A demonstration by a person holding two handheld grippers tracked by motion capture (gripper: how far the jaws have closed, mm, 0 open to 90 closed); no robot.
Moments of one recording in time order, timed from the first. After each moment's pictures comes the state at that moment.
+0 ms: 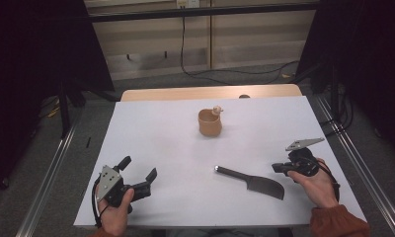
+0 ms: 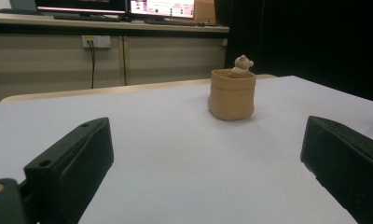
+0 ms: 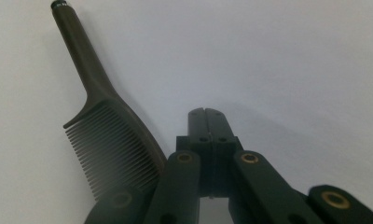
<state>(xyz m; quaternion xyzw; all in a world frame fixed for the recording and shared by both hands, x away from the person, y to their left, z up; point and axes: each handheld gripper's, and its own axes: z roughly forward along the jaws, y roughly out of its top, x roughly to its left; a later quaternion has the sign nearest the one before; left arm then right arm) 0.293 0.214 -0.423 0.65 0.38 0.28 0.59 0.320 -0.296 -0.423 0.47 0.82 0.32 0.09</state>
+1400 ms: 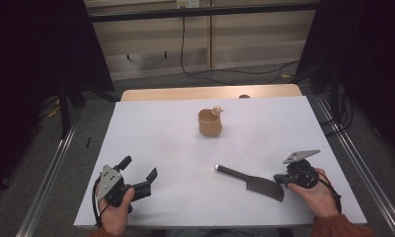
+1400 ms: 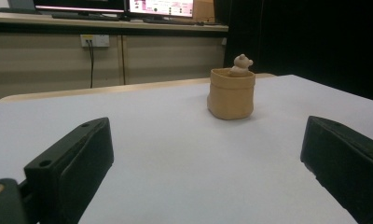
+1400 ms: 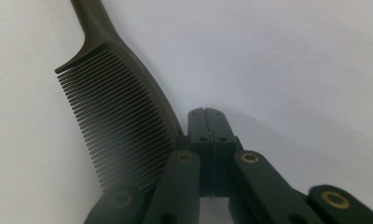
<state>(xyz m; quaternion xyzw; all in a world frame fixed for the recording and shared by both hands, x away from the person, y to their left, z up) 0.294 0.214 -0.423 0.66 0.38 0.28 0.59 0.296 -0.291 -0.437 0.46 0.84 0.28 0.10</state>
